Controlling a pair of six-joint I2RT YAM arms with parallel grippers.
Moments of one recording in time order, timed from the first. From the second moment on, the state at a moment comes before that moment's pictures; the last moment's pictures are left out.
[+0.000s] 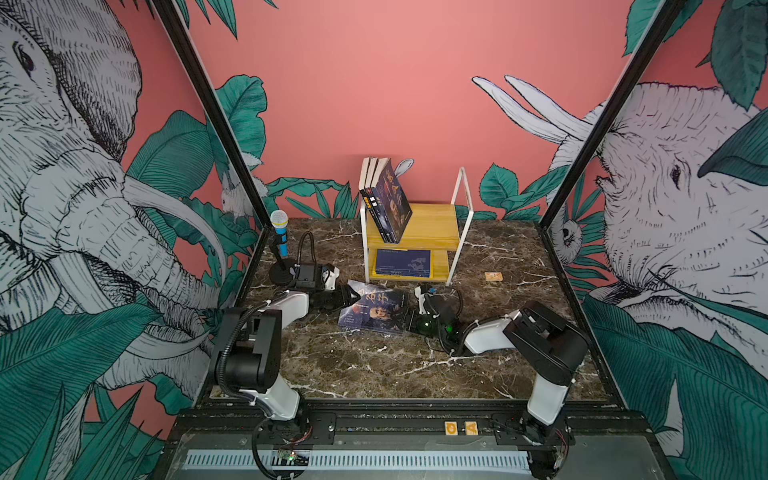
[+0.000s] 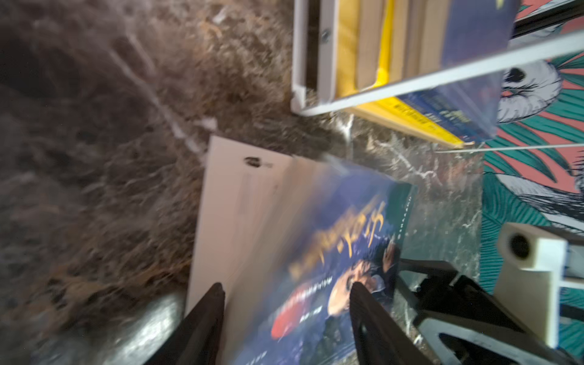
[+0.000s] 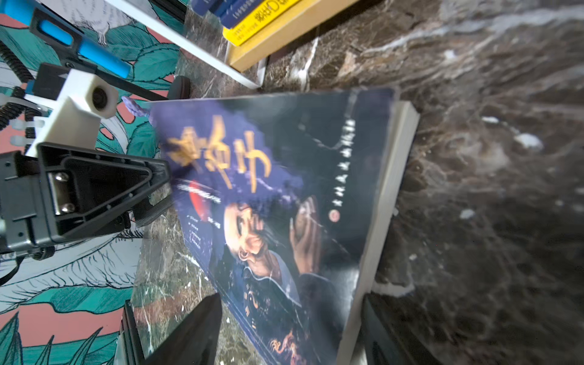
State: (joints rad) left arm -0.13 1.61 0.81 -0.18 0.60 -0.40; right arm 0.82 1.83 0.70 0.60 -0.16 0.94
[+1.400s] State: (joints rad) left arm -0.17 1.28 0.80 -0.34 0.76 -0.51; right arm 0.98 1.28 0.60 0.11 0.17 0.62
